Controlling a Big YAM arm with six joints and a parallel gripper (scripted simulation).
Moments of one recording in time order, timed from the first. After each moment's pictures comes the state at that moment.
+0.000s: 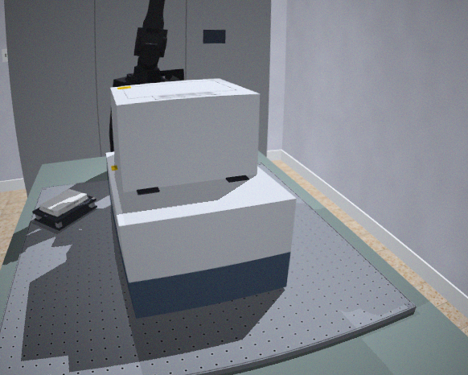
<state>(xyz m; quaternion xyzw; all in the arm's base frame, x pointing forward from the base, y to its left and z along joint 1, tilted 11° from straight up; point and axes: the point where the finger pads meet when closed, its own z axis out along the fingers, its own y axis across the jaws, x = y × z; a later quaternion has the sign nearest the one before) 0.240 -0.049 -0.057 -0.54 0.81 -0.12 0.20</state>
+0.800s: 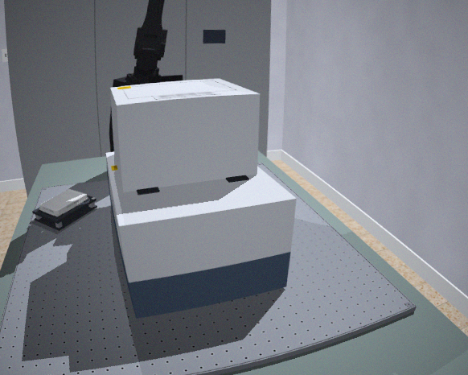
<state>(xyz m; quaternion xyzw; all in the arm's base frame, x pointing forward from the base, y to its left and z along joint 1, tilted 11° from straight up) 0.249 -0.051 -0.070 -0.64 0.73 -0.15 0.20</state>
